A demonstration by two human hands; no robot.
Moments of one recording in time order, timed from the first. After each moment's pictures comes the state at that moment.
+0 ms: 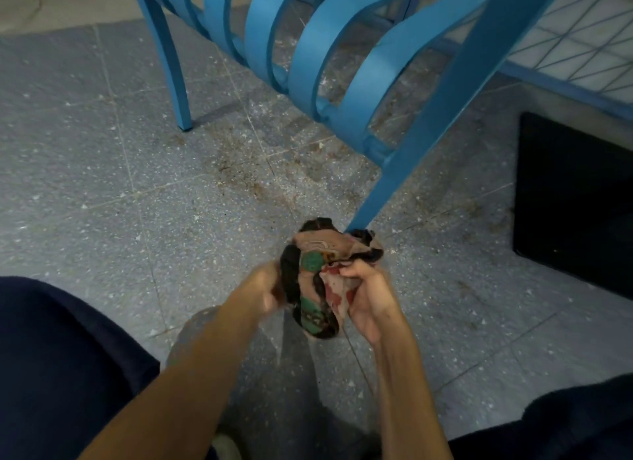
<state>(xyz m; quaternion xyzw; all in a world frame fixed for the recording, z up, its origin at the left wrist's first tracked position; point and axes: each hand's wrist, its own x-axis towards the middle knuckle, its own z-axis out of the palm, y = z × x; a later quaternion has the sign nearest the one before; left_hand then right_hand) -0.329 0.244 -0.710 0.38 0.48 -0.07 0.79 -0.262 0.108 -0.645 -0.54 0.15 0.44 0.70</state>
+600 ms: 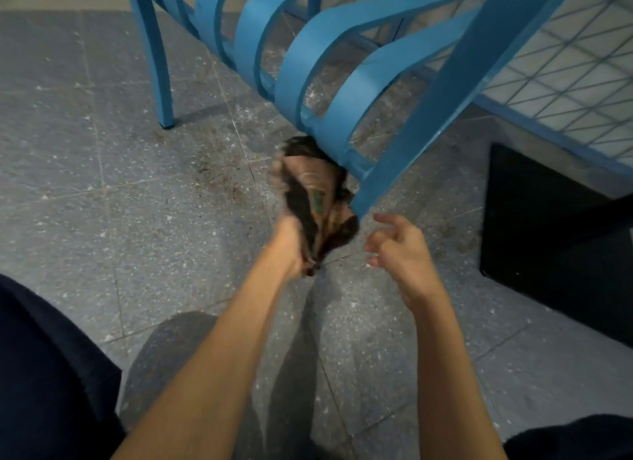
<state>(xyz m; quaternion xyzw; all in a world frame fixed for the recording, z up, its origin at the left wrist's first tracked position) -0.256 0.217 -0.597 0.31 0.40 0.12 0.86 -0.189 0.093 -0.579 -0.85 -0.09 0.26 0.45</state>
